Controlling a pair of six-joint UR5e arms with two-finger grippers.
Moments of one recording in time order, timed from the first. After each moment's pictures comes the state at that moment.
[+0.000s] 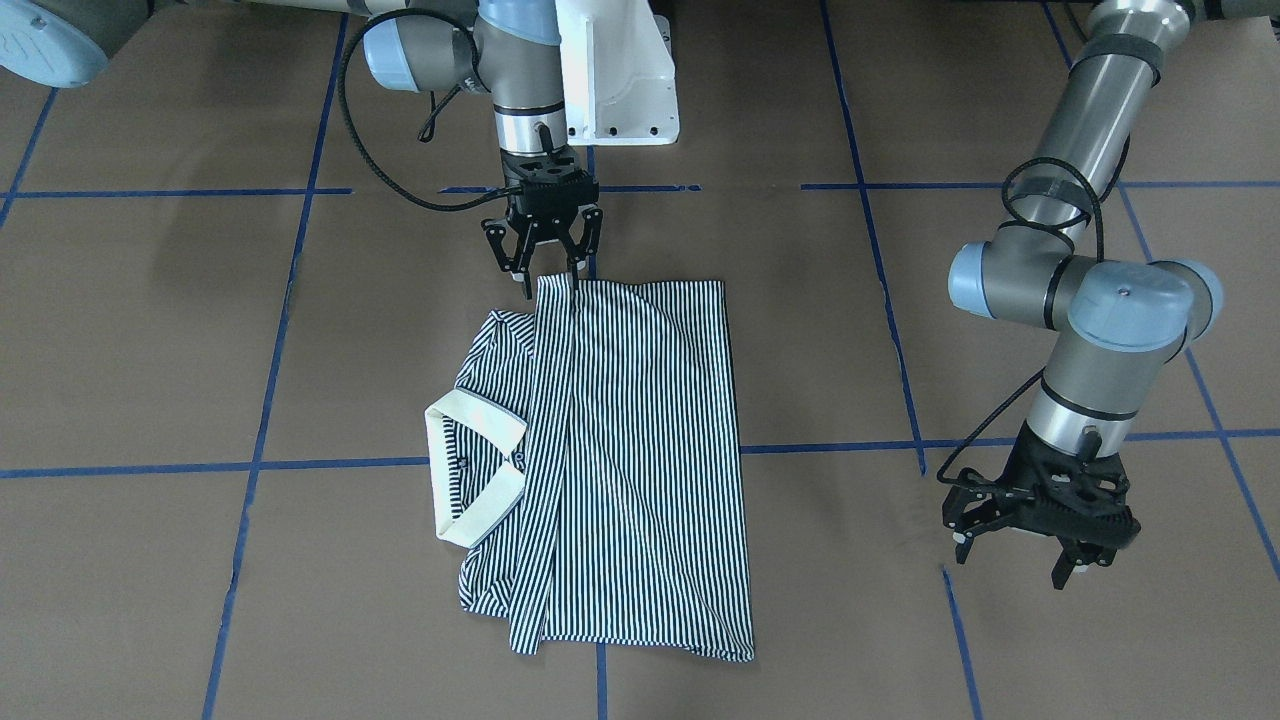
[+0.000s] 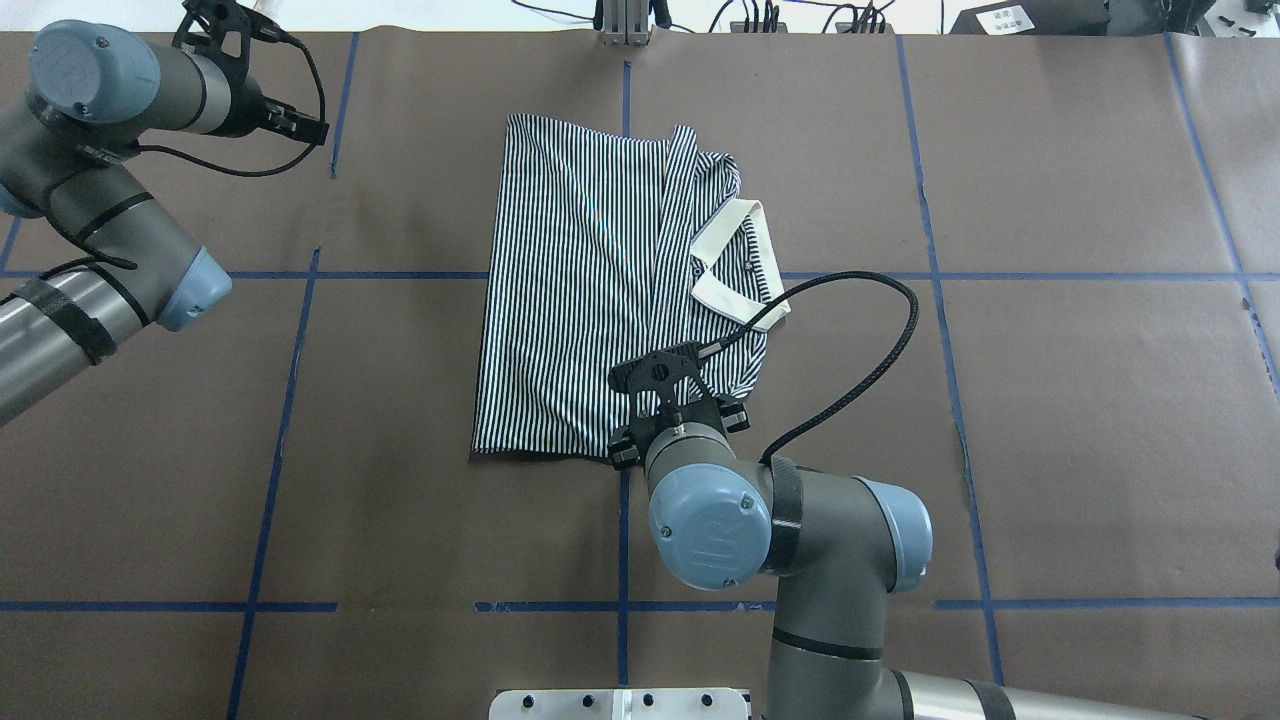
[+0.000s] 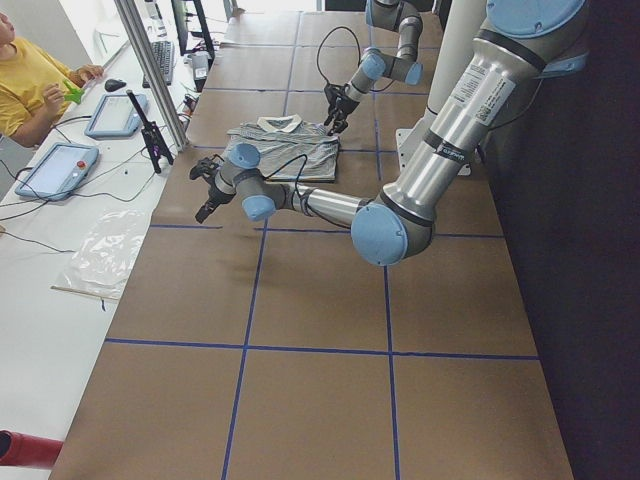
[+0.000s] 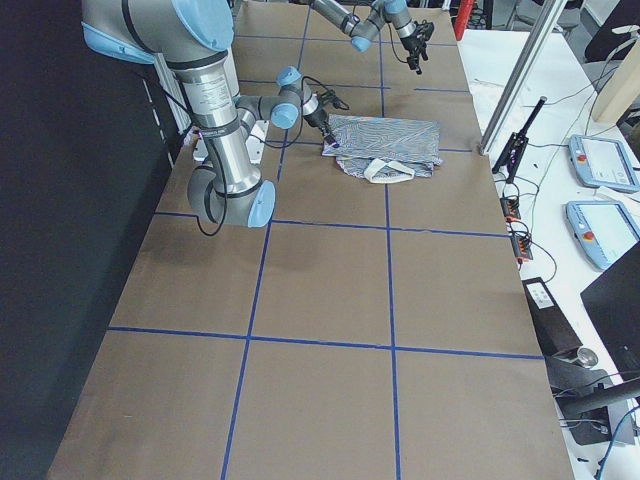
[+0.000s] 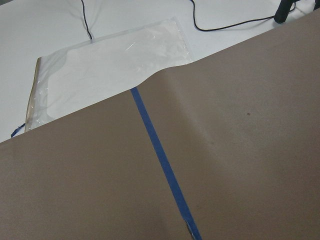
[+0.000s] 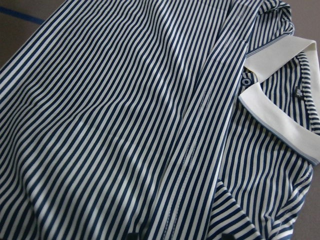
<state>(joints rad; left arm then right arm) -0.98 -2.13 -1.15 -2.42 -1.76 -0.55 0.23 -0.98 1.73 -1.44 1.20 1.05</state>
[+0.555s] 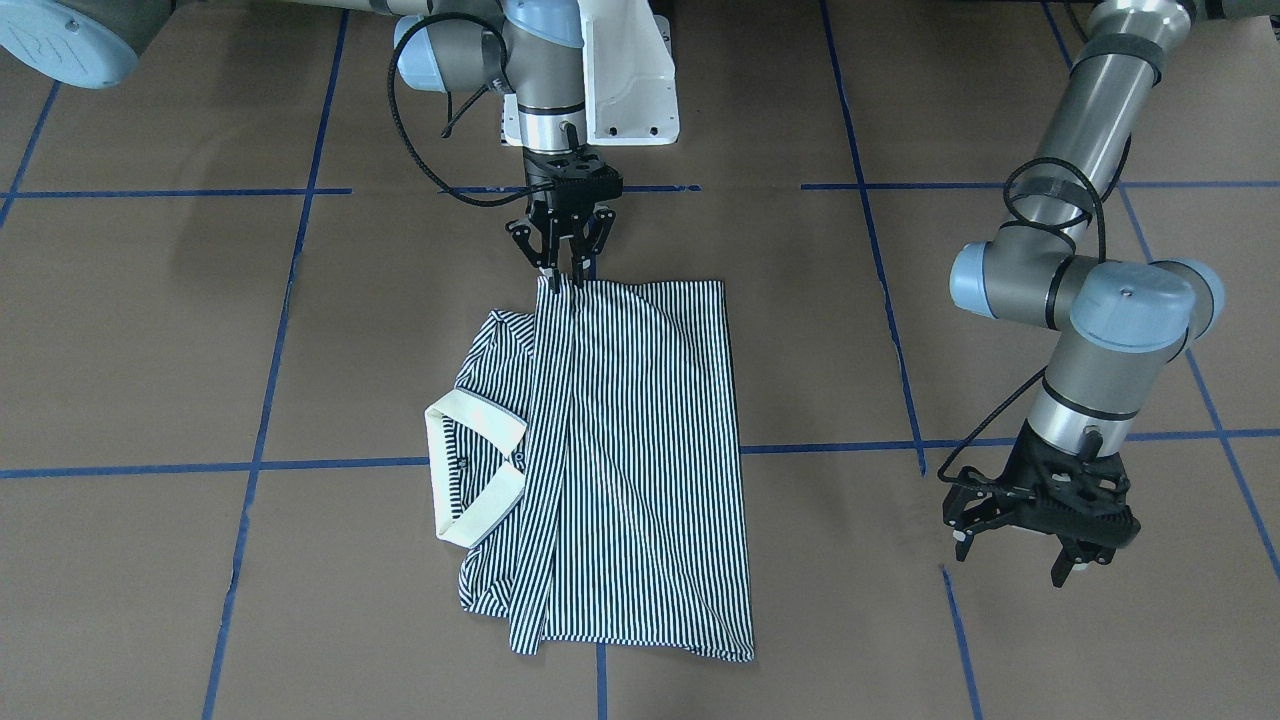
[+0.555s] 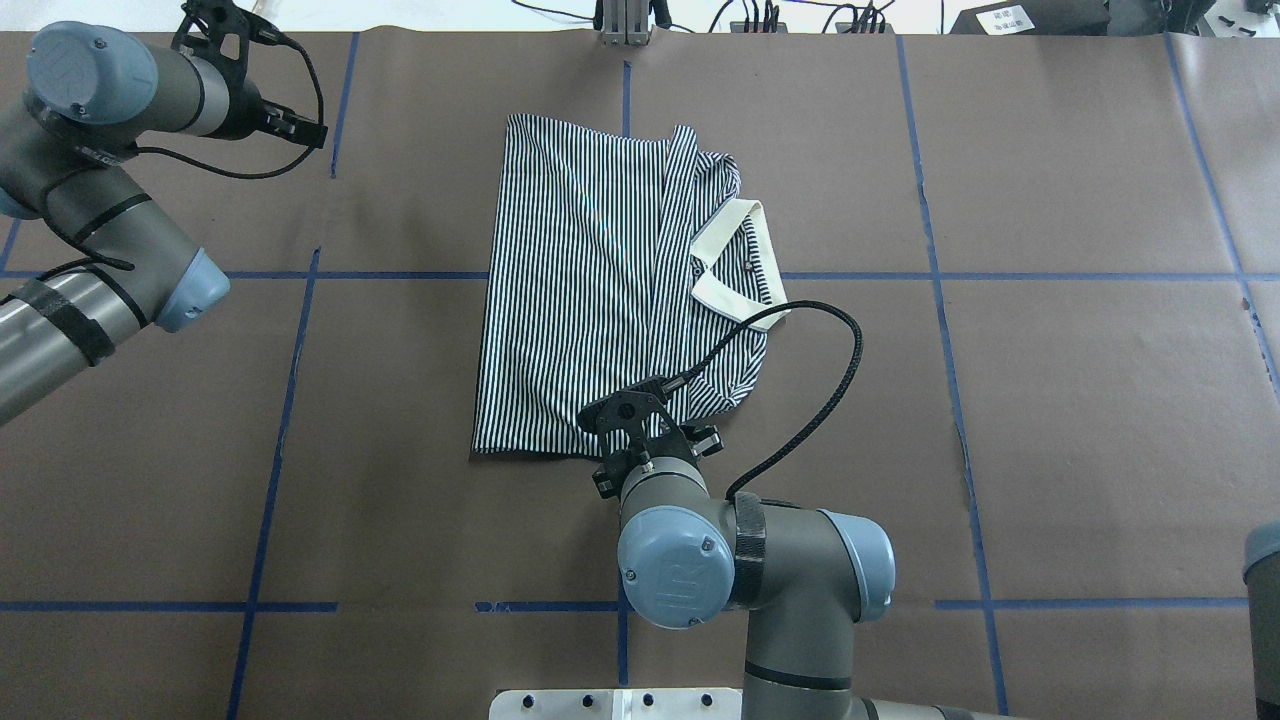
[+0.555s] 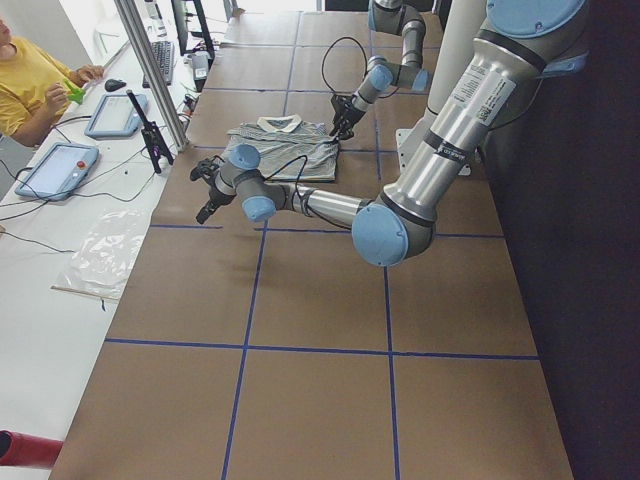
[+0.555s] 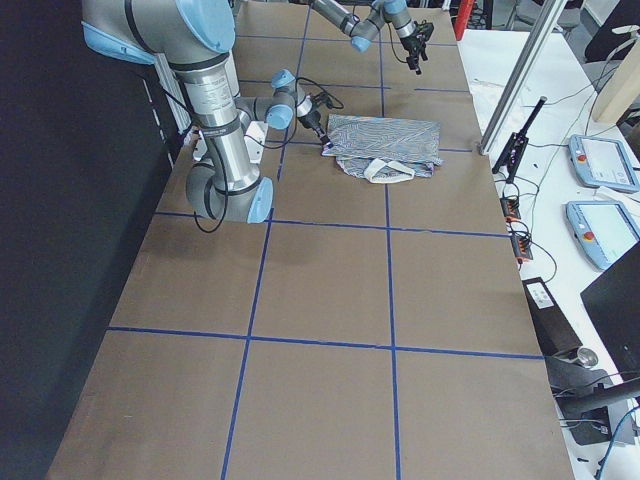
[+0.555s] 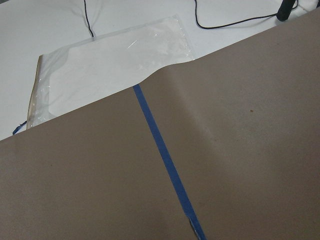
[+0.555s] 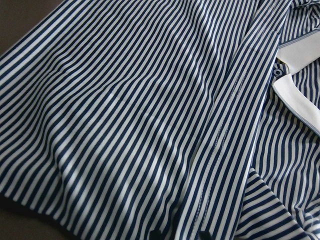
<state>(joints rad) -0.98 -2.13 -1.15 -2.42 -1.78 -0.55 0.19 -0.95 1.68 -1.44 1.16 1.00</state>
